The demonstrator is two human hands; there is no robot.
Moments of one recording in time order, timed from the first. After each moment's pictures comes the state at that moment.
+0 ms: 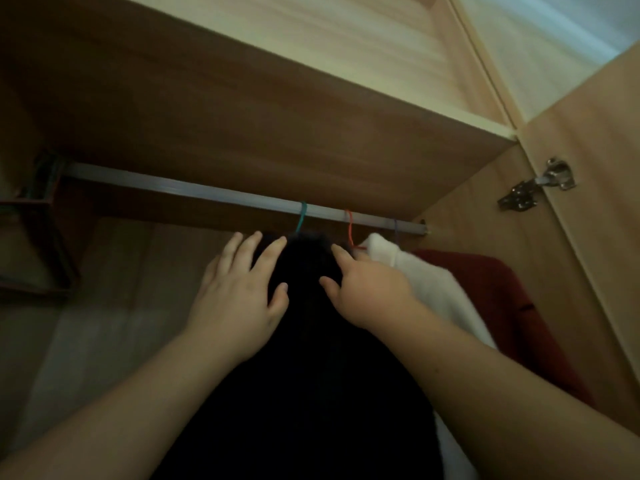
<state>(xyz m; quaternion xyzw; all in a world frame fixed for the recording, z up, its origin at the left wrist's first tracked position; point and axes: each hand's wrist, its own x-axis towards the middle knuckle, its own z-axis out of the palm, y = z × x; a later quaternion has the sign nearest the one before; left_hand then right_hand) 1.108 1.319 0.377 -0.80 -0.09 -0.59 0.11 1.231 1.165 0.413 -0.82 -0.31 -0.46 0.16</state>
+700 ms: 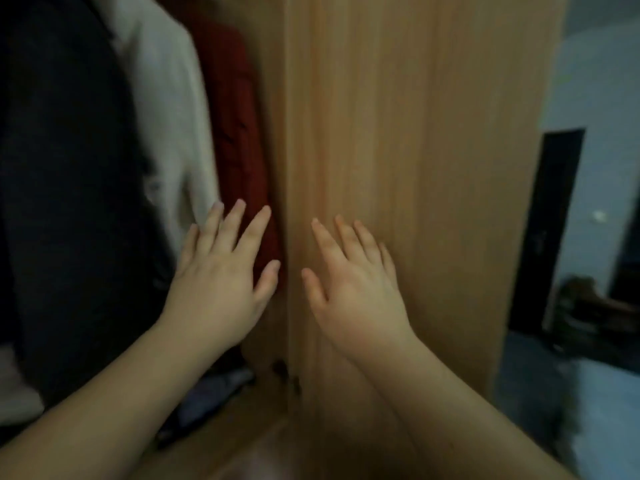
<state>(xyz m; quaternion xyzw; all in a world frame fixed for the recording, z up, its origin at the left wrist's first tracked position) 1.057 0.960 0.078 -0.91 0.05 -0.41 -0.04 1.071 0.777 0.065 -0.89 -0.21 -0.37 0.18</state>
